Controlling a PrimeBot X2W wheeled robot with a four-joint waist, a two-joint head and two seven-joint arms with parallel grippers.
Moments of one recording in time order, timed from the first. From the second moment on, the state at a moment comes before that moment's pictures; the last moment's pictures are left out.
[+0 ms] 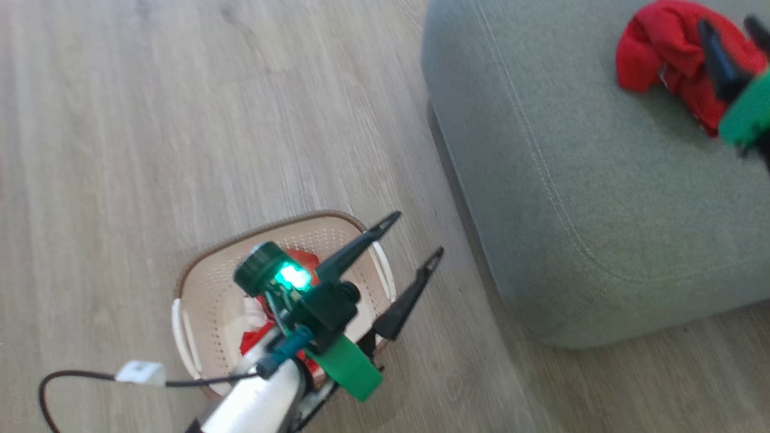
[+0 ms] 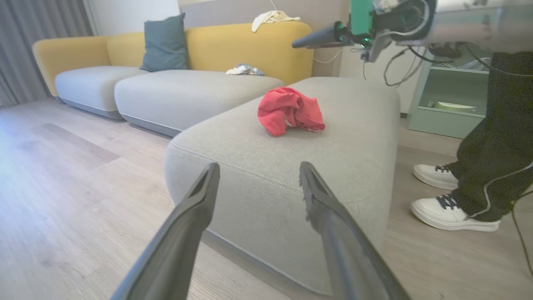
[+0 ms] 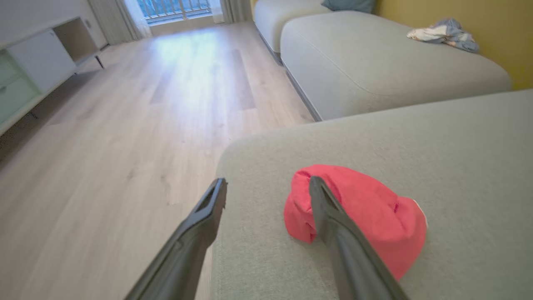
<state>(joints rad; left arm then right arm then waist) -0.26 0.12 -0.58 0.05 -0.10 -0.13 -0.26 -0.81 -0.49 0.25 0.62 0.72 0.13 0.14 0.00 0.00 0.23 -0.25</state>
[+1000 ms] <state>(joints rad) -0.14 0.05 -0.11 0.02 -0.14 0.00 -0.26 -0.17 -0.21 0.14 0.09 0.68 0.13 -0.25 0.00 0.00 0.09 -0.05</state>
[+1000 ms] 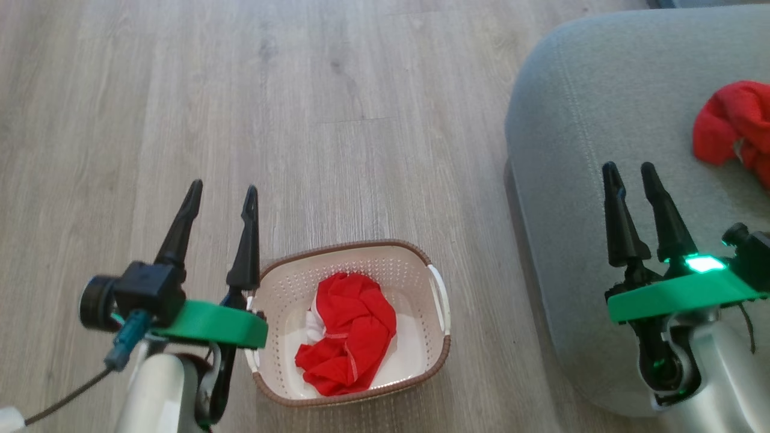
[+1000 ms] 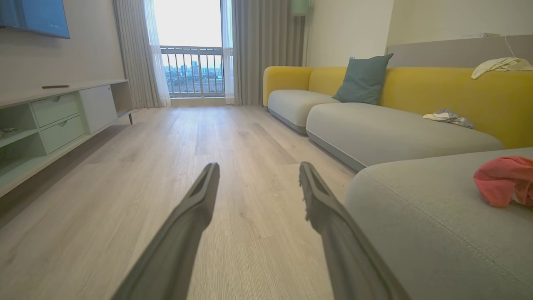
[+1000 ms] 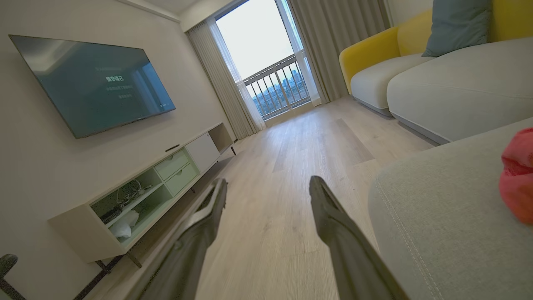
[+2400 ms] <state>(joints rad) -0.08 0.05 -0.19 0.17 -0.12 0.07 -0.26 -0.09 -0.11 0.07 0.18 0.45 0.13 -0.25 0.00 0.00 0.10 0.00</state>
